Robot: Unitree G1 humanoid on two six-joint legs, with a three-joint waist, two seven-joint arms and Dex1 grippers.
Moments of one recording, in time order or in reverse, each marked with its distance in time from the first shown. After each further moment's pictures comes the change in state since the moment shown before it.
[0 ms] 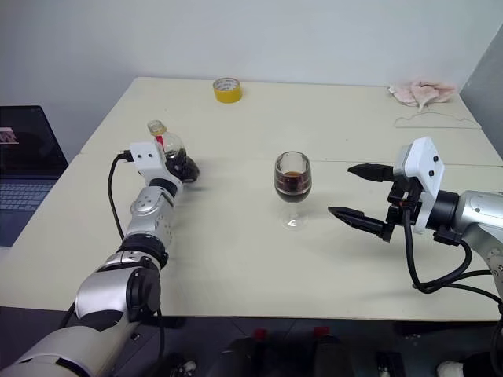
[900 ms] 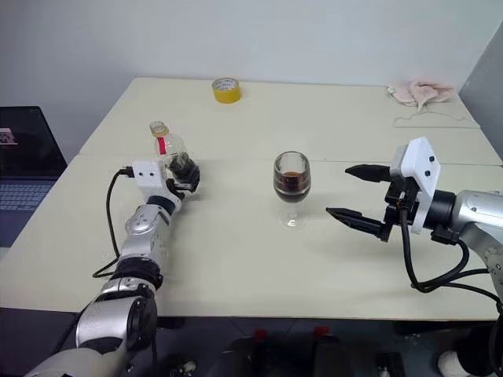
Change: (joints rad) left arm 0.255 -0.004 -0.040 -0.363 -0.004 0.108 -0.074; right arm -0.020 0.000 0.022 0.015 -0.005 -0.002 0.002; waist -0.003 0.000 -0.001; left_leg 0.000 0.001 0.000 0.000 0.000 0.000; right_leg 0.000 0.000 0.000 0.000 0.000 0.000
